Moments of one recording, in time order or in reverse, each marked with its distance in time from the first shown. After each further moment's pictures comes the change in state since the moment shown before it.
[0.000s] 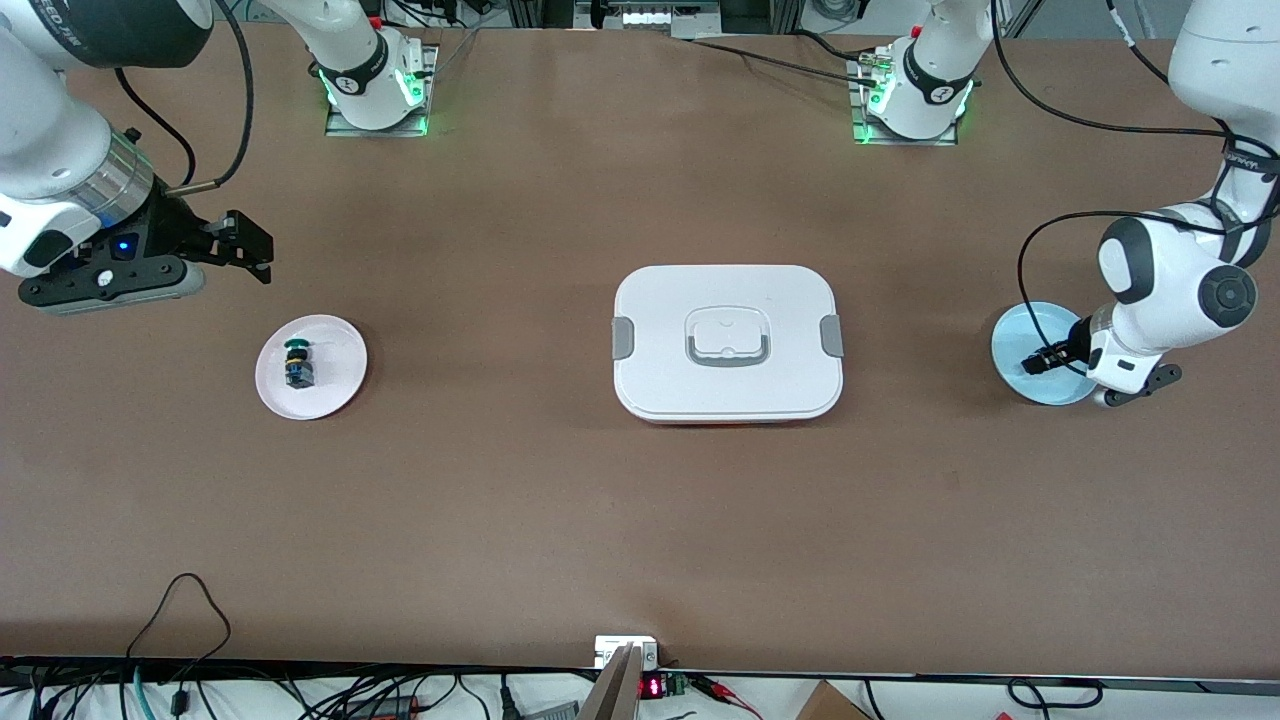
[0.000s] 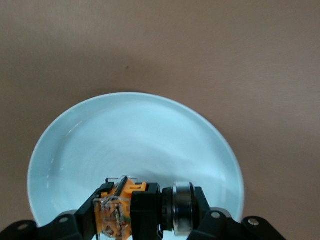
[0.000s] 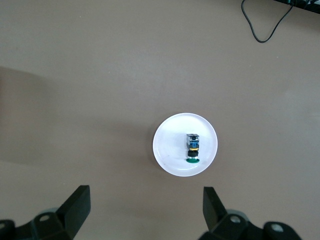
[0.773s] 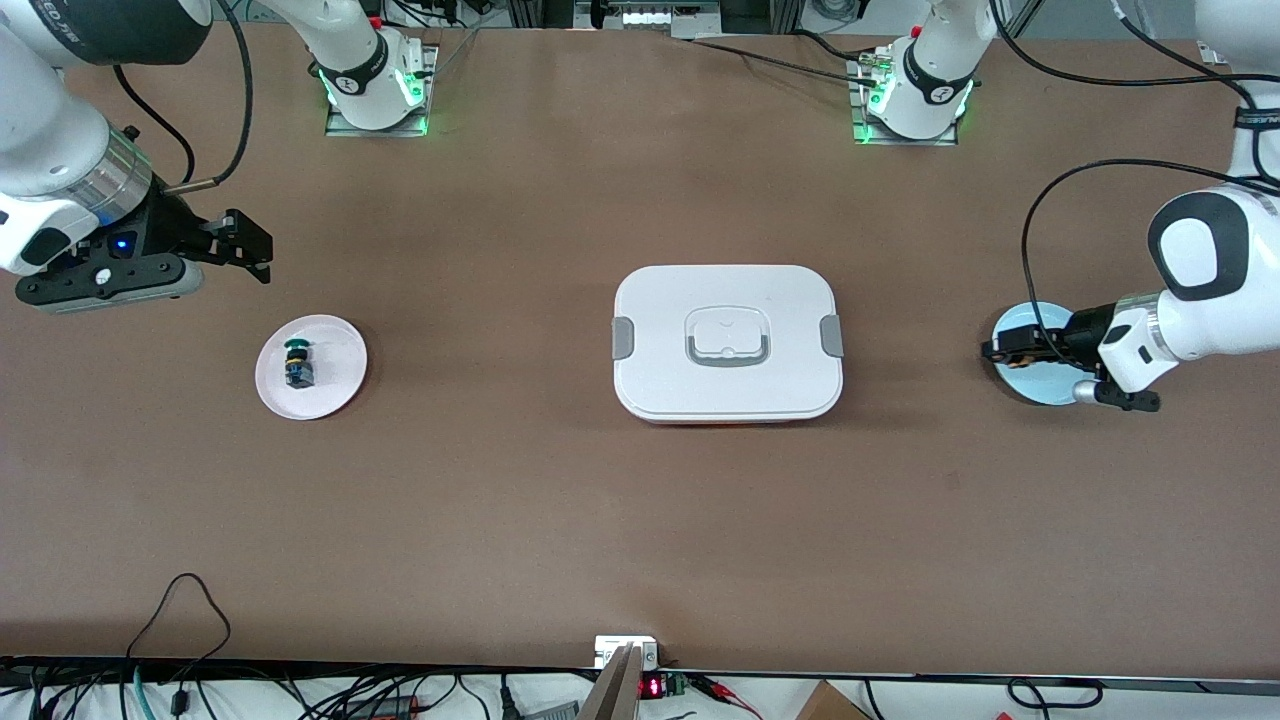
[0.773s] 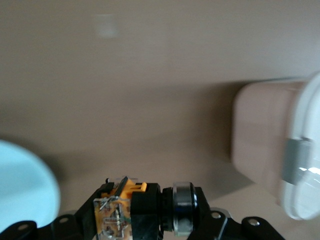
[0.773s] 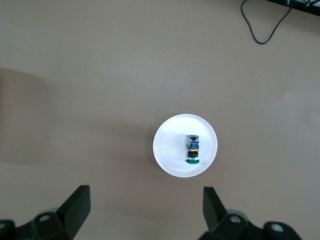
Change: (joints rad) left arm -0.005 -0.095 -0.112 0.160 -0.559 -0.388 0.691; right arm 0.000 0.000 -0.001 0.004 0.000 0.000 0.001
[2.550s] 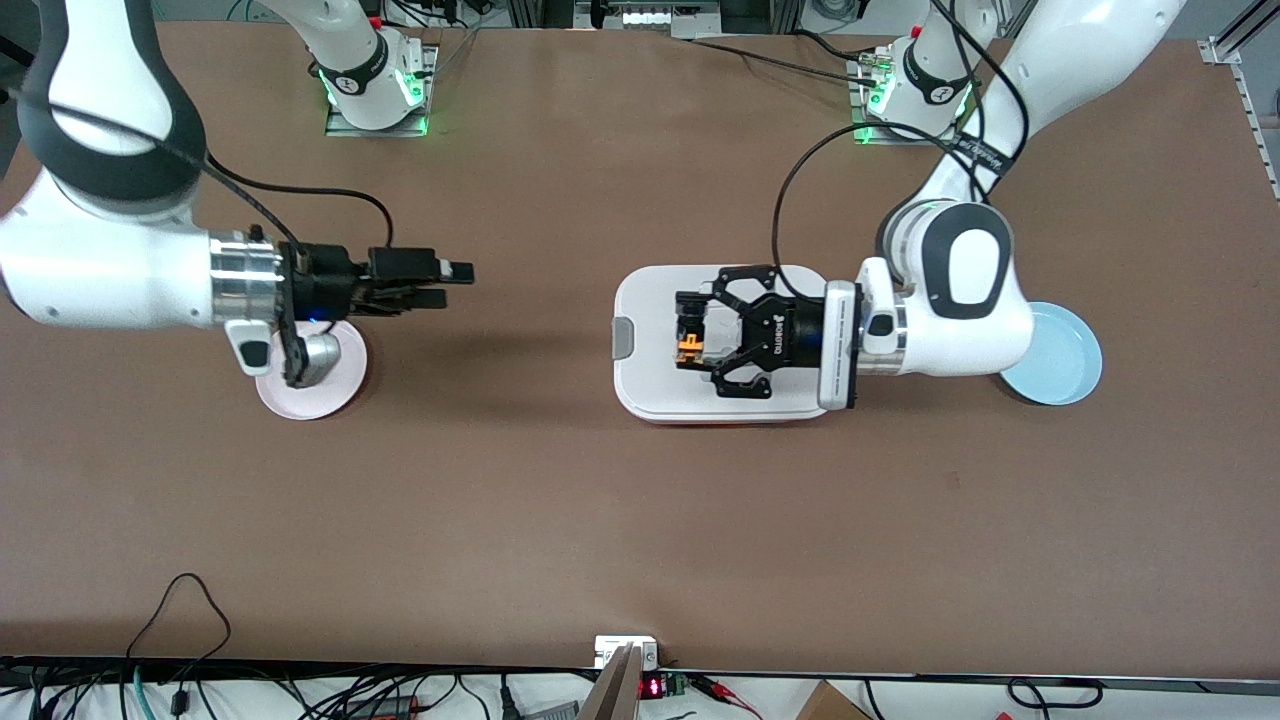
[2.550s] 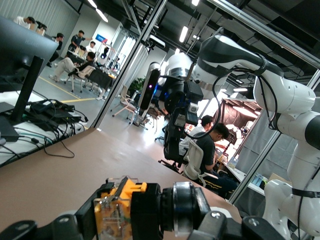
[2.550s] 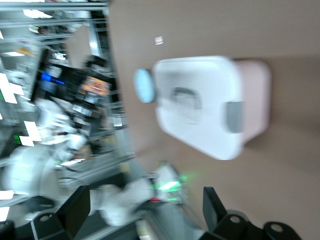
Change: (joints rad) left arm -0.280 0.214 -0.345 0.293 -1.085 0.092 1.155; right arm 0.037 0.287 0.002 0.046 1.226 -0.026 -0.004
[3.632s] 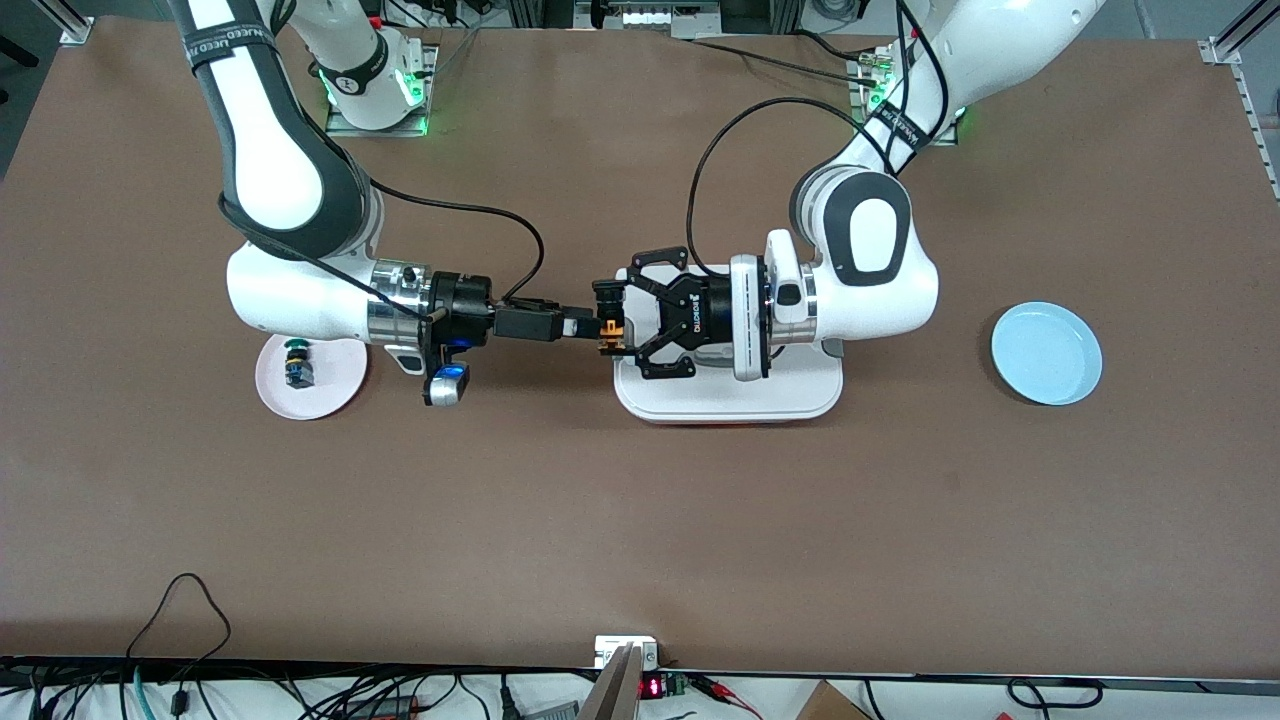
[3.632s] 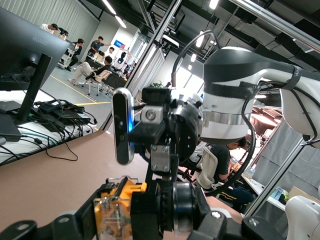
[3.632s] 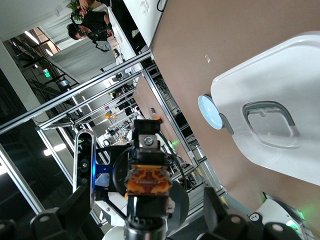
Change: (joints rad) left arm -0.143 0.001 0.001 0.014 -0.126 0.191 0.025; right arm 0.188 0.051 -0.002 -0.117 0.429 0.349 0.093
